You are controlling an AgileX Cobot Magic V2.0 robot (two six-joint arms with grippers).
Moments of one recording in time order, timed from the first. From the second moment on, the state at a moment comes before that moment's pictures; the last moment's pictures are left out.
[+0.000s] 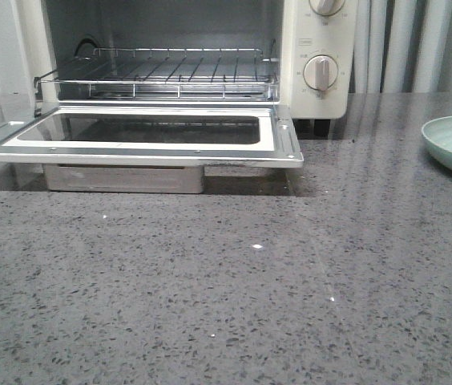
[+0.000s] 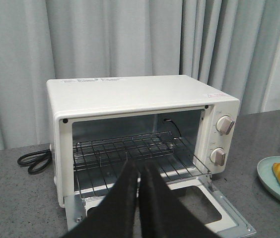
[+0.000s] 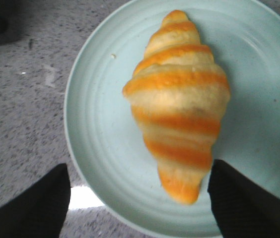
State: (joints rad) left arm -0.40 0.47 -0.74 -0.14 0.38 0.05; right arm -0.13 1.34 -1.19 0.17 1.01 0.07
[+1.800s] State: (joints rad) left arm -0.08 0.14 -0.85 -0.06 0.65 0.05; right arm 0.18 1.39 -1.39 0.05 1.24 0.02
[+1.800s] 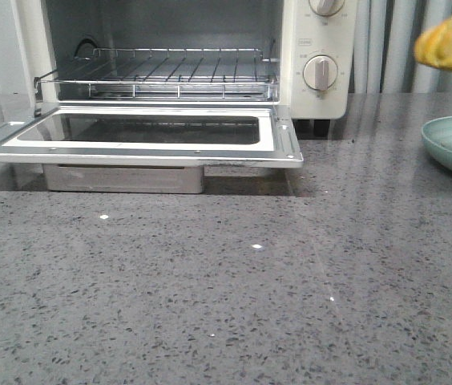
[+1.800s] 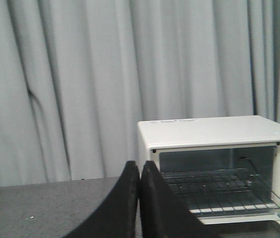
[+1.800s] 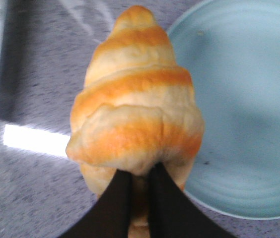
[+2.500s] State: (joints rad) left arm -0.03 0.12 -0.85 -0.07 0.67 0.05; right arm 0.86 1.50 -1.66 -0.26 1.24 0.01
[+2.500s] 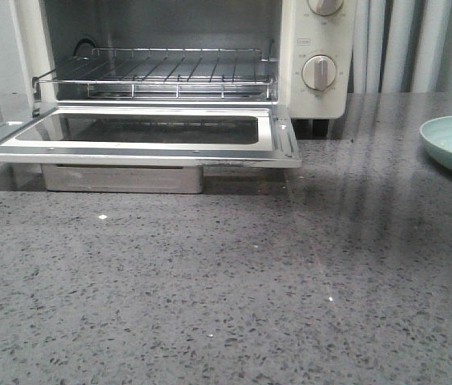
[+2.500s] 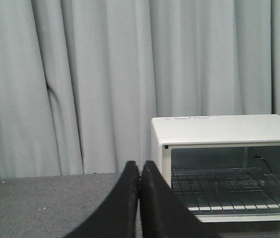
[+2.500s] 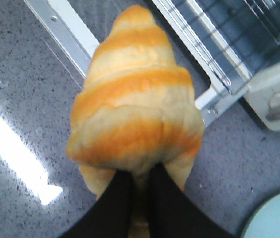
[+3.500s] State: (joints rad) left arm -0.03 0.12 -0.85 -0.10 0.67 0.05; right arm 0.70 1.99 -2.09 -0.40 1.09 -0.03
